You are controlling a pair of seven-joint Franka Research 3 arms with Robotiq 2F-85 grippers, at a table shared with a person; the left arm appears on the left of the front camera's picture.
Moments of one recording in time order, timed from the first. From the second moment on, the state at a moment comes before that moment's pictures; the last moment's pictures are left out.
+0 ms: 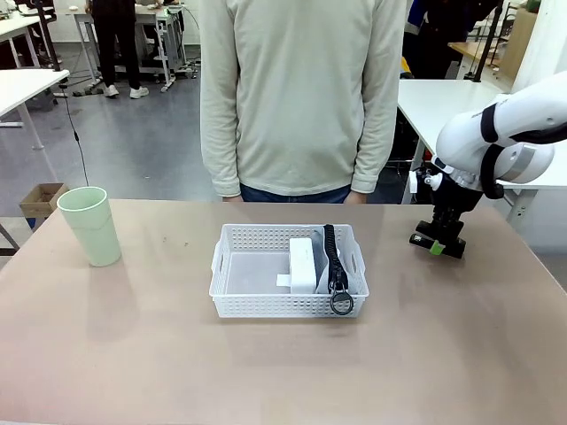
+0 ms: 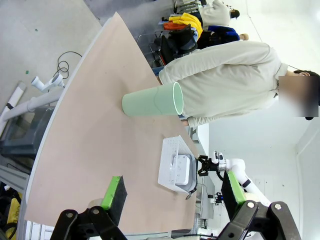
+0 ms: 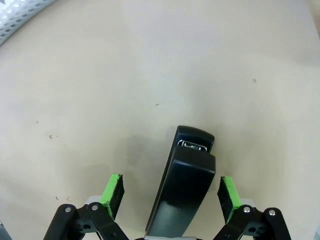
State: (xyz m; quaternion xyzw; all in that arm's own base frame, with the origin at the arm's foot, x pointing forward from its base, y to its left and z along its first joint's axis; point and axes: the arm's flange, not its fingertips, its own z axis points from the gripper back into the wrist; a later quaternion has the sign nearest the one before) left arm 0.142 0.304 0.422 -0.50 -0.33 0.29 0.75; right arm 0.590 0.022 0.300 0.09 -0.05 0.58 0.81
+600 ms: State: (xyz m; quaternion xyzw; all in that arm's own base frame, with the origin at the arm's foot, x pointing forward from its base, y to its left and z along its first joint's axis) left arm 0.142 0.304 0.422 -0.50 -0.33 0.29 0.75; right arm 0.594 0.024 0.293 0.08 -0.04 0.59 0.80
